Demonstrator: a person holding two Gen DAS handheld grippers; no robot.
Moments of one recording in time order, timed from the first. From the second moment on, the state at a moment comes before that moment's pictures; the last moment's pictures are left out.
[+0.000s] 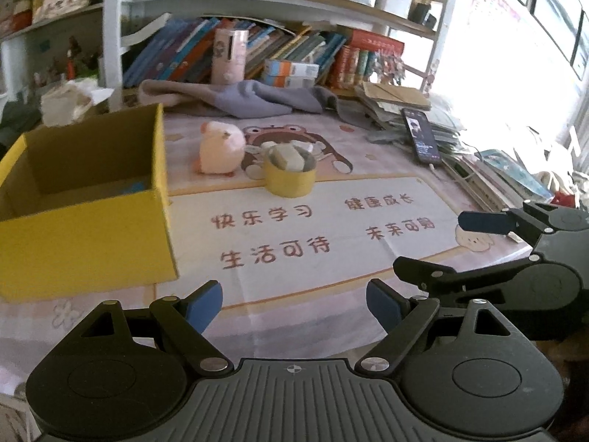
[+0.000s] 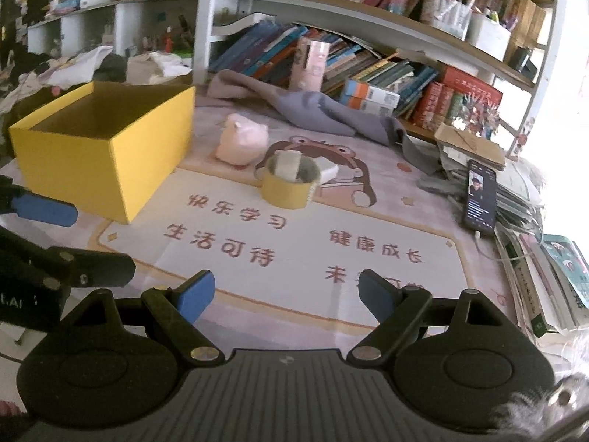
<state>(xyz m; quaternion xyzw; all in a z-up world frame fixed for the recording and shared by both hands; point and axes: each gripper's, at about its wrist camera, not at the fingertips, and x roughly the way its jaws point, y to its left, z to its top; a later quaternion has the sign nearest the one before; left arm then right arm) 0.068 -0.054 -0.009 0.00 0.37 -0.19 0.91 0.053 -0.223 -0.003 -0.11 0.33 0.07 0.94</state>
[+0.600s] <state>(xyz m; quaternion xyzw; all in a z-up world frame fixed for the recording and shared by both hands) 0.130 -0.106 -0.011 0.02 0.38 -0.18 0.91 0.125 -0.274 -0.003 -0.08 0.32 0.07 0.94</state>
